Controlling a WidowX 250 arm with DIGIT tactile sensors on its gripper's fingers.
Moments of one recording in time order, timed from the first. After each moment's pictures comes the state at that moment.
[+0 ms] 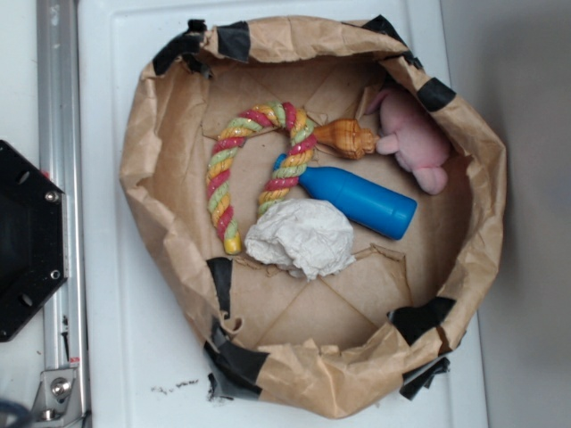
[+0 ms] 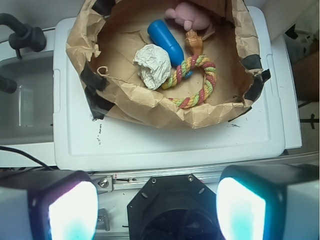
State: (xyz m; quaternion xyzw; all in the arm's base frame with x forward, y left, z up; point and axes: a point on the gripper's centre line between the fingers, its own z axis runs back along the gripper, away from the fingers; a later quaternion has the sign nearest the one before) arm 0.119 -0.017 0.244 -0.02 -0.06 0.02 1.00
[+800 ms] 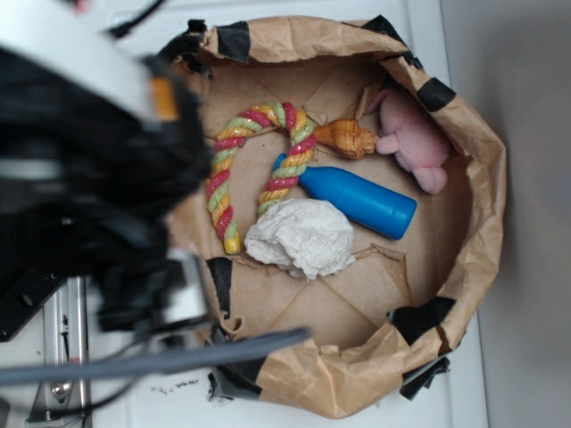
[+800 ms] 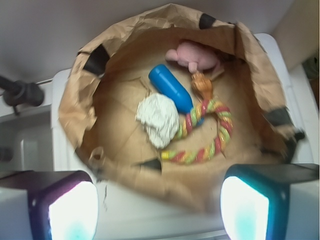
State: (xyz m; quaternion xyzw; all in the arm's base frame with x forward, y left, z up) arm 0.210 -0.008 0.201 -0.03 -0.09 0.08 0.99
